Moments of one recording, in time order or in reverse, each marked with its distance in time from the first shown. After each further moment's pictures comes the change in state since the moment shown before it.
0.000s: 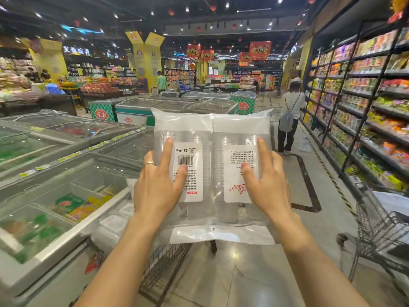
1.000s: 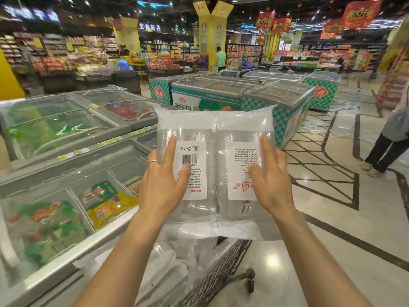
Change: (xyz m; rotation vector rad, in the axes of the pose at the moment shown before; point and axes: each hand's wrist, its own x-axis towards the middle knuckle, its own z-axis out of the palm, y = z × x) left_hand 0.288 -0.147 0.209 0.094 0.032 -0.285; right_hand 0.306 0.066 0.344 0.266 -0.276 -0.172
